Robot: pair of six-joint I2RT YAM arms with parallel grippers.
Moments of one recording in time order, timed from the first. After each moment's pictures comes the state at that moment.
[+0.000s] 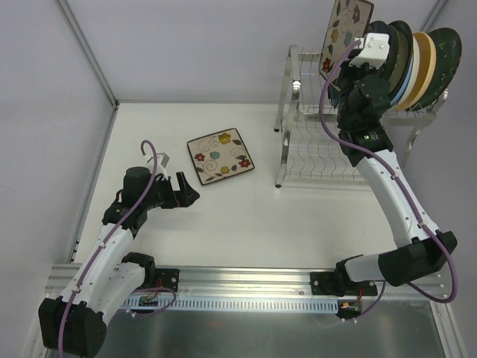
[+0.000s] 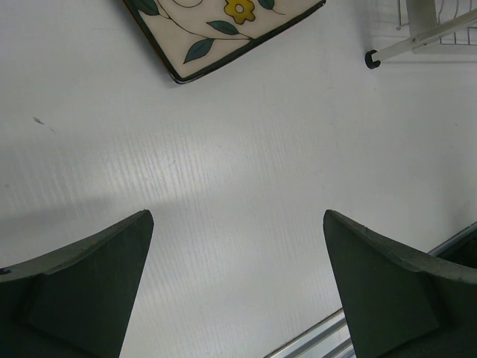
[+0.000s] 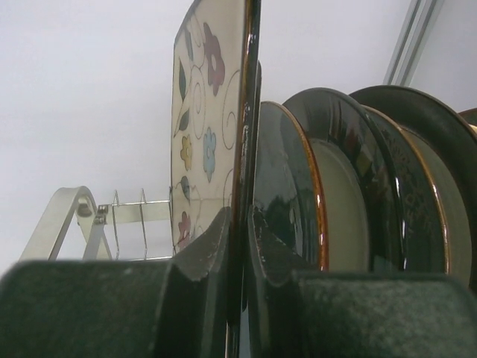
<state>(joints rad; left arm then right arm) -0.18 0.78 0.56 -0.39 0.36 -0.38 0.35 1.37 1.50 0.20 0.52 -0.21</state>
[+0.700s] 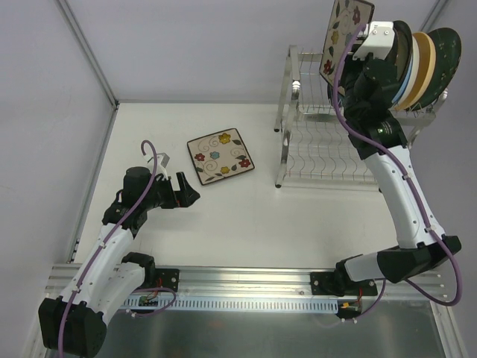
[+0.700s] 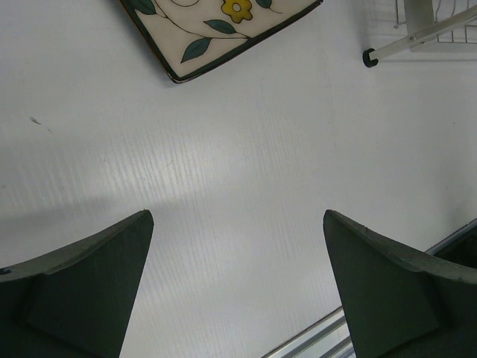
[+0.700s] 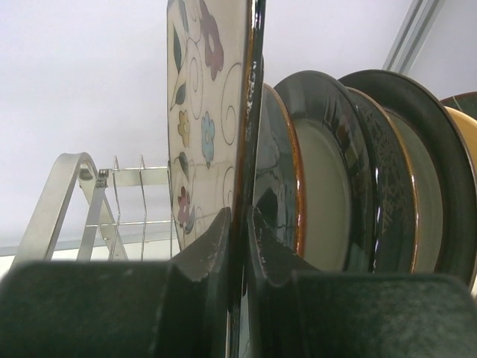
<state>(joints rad) -0.18 0.78 0.56 -0.39 0.37 -0.38 0.37 1.39 1.72 -0.18 0.53 -0.16</state>
